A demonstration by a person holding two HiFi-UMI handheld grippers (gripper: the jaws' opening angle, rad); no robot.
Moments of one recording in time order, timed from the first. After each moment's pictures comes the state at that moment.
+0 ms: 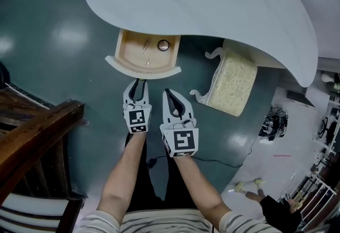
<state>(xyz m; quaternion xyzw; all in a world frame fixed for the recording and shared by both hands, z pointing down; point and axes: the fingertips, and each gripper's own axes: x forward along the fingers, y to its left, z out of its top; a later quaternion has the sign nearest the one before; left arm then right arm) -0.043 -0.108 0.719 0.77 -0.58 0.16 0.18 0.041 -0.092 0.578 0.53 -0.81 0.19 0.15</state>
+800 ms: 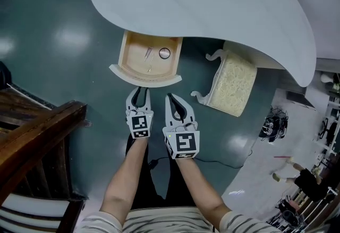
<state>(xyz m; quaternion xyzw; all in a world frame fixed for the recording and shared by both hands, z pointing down) -0.049 -0.080 0.721 0.77 -0.58 0.18 0.20 0.038 -0.076 0.576 0.53 -0.81 0.20 0.16</state>
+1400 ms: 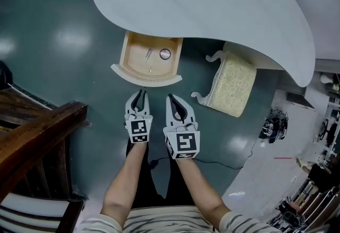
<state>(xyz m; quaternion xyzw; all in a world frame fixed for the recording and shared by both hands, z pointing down) -0.051 -0.069 0.700 0.77 -0.57 0.20 0.19 0.040 -0.076 0.569 0.53 -0.81 0.20 0.16</state>
